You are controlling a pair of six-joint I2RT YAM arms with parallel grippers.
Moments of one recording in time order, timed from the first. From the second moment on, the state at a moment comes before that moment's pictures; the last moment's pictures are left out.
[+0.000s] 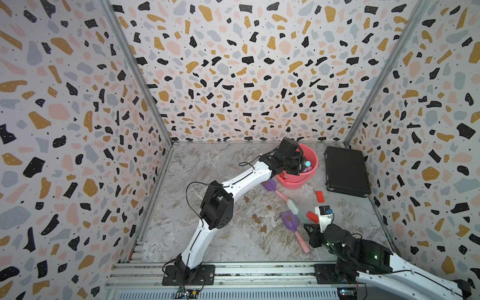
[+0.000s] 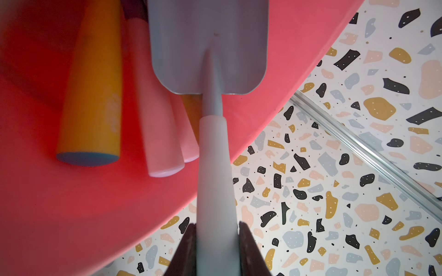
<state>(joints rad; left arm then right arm) -0.84 2.25 2.13 -0.41 0.27 -2.06 1.12 0.35 0.43 -0.75 0.39 0.78</state>
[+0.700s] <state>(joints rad) -0.85 2.32 2.19 -0.35 0.25 -2.05 1.12 0.35 0.50 -0.81 0.38 0.78</state>
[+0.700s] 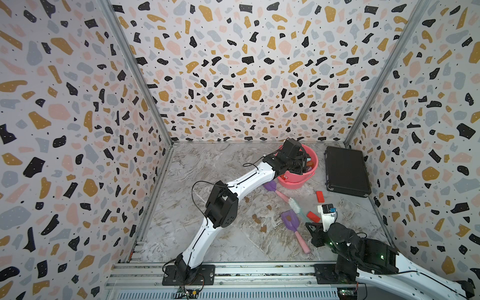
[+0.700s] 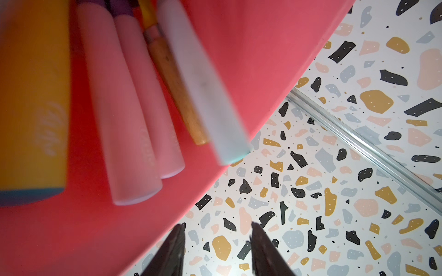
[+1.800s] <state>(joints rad) -0.96 1.54 1.65 -0.82 -0.25 -1.34 1.01 0.50 0.62 -0.86 0.58 0.58</state>
